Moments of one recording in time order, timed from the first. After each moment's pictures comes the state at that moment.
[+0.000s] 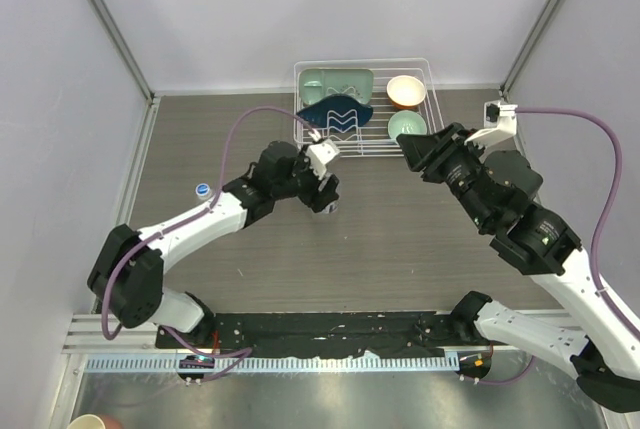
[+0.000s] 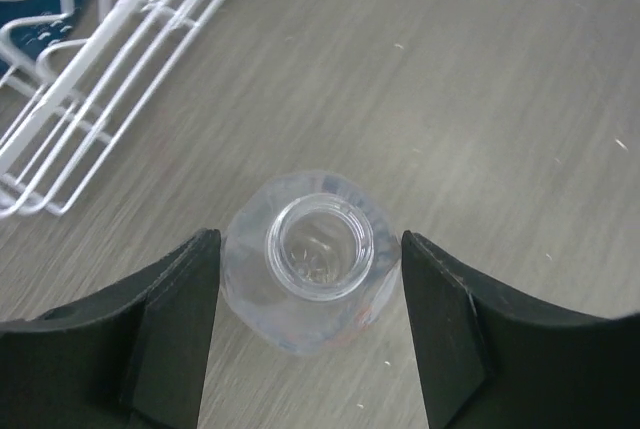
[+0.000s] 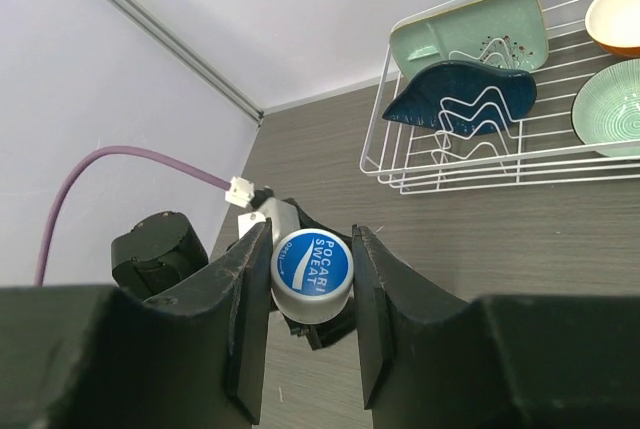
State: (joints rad) left arm -0.67 1.43 0.92 0.07 0.25 0.11; right arm 0.74 0.83 1.21 -0.42 0.39 0.65
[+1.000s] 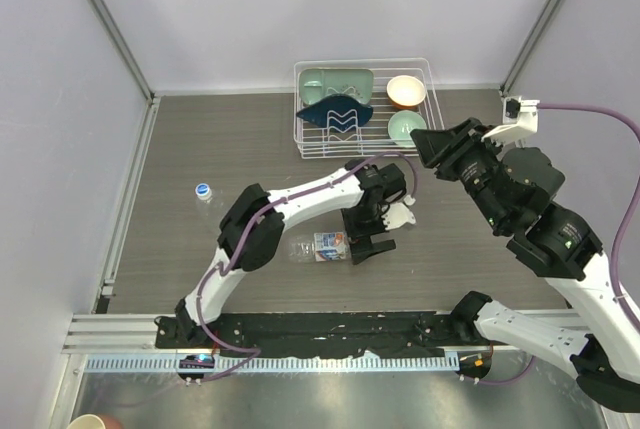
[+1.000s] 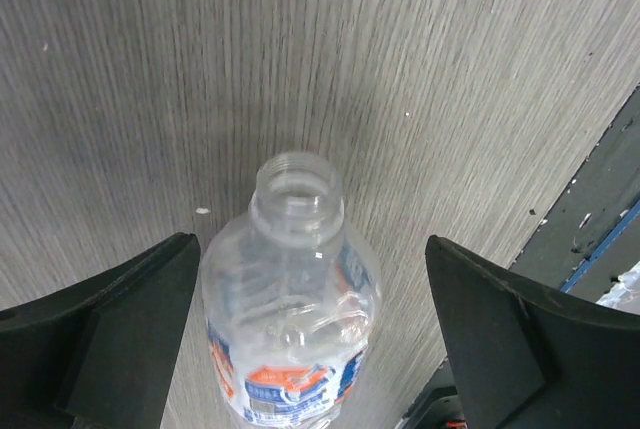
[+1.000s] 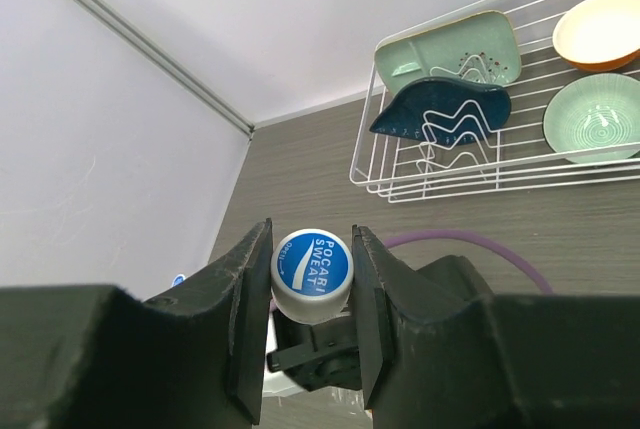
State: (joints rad) left arm -1.02 2.25 1.95 -1.19 0.24 0.38; right arm 0.74 0.83 1.32 -0.53 0.43 0.65
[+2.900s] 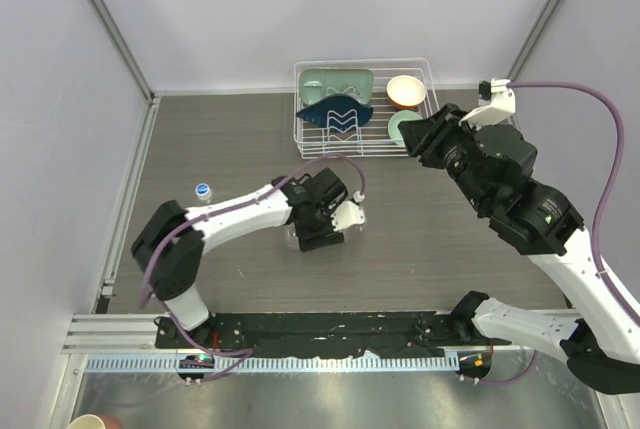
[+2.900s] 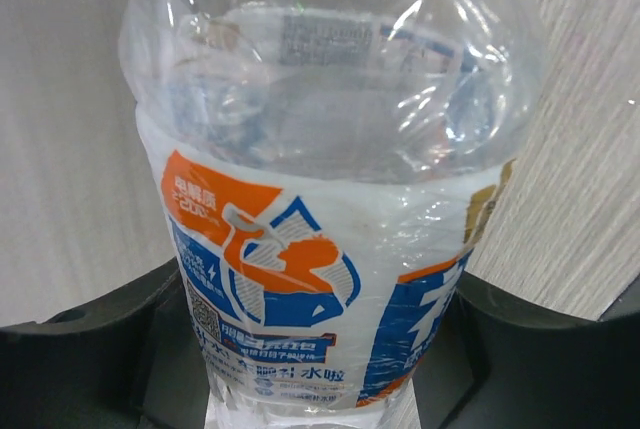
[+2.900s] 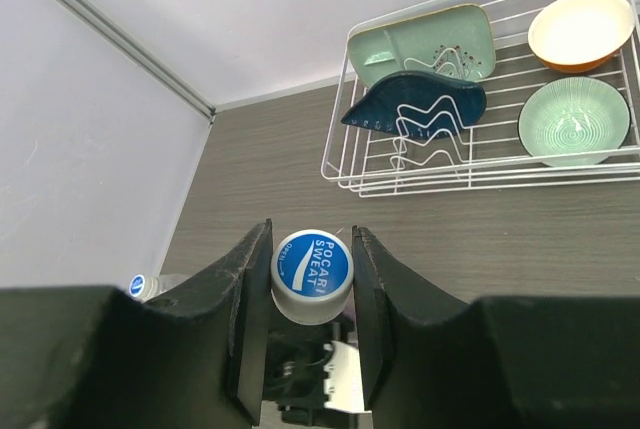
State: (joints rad) left arm -0.90 1.74 1.21 -0.75 0.06 0.49; right arm 0.74 0.96 1.42 -0.59 0.45 0.60
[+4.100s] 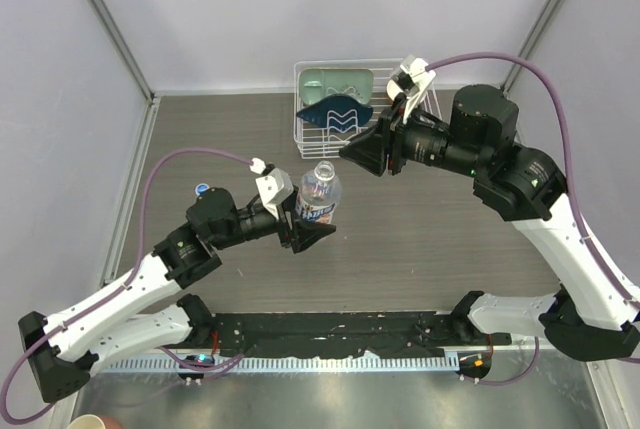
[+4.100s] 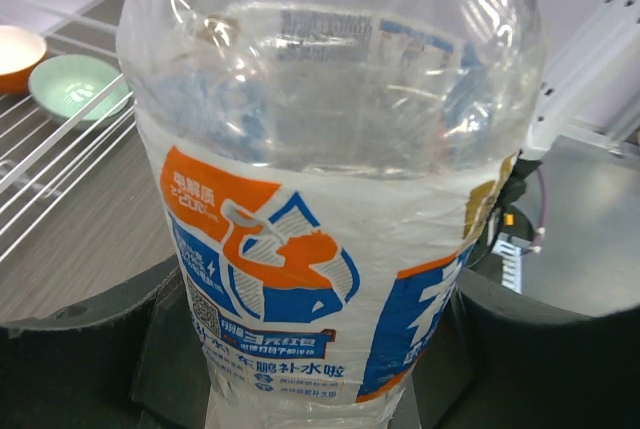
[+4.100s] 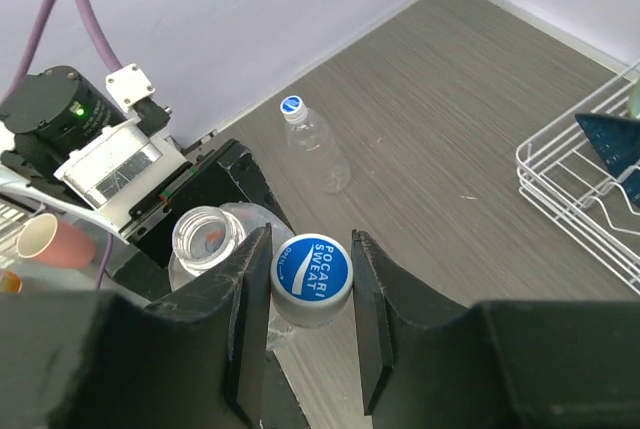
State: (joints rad) left arm -0.89 0.83 0.78 0.04 0.34 -0.12; right arm 0.75 1.19 1.72 -0.70 -0.30 0.21
